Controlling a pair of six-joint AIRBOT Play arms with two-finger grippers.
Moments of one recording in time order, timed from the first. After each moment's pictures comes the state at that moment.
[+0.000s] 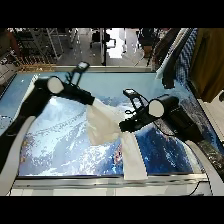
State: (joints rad) left arm -0.34 -1.54 1.80 1.21 -1.11 -1.29; right arm 0.48 -1.29 1.47 -1.38 1.44 1.65
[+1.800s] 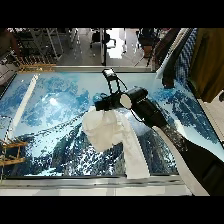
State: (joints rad) left arm 0.64 -0.87 0.97 1.64 -1.41 -1.44; right arm 0.60 -1.62 1.78 -1.47 1.02 1.75
